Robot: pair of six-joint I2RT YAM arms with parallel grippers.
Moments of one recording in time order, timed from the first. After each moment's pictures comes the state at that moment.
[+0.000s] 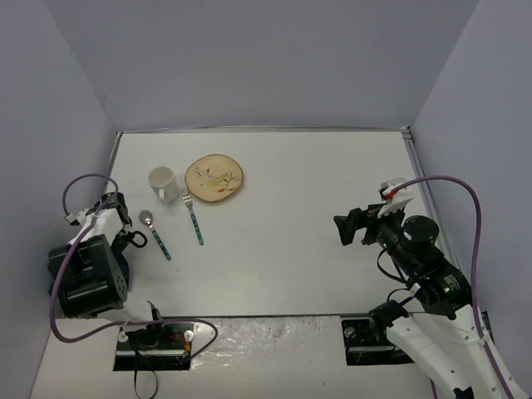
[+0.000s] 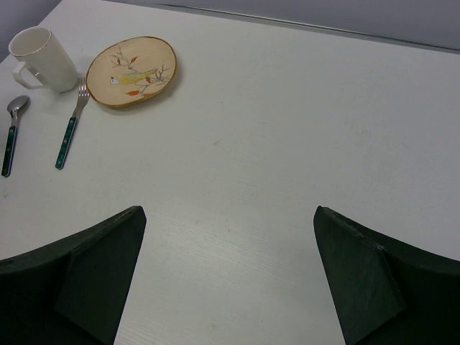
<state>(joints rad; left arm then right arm) 0.34 1.49 0.86 -0.73 -0.63 -0.77 0.44 0.55 0.84 -0.53 0.01 0.13</state>
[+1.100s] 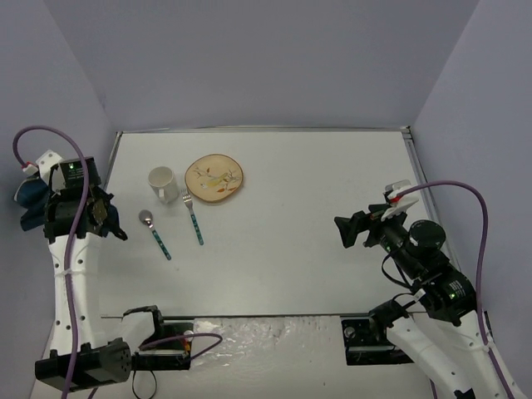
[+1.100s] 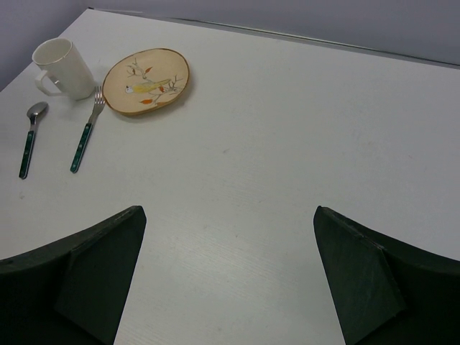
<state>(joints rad) 0.17 1.04 1.34 -1.00 -0.48 -0.59 0.45 0.51 0.85 -0.53 -0.01 0.13</state>
